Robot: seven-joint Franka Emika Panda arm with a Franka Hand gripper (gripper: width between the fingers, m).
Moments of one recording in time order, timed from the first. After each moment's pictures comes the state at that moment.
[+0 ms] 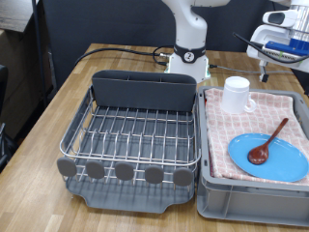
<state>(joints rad) 0.01 0.01 0.42 -2.32 -0.49 2.48 2.02</state>
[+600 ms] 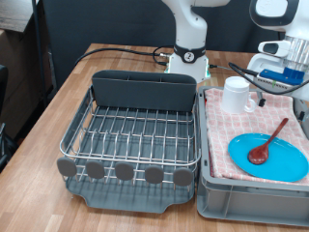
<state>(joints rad) 0.02 0.16 0.39 -2.33 -0.66 2.58 2.22</state>
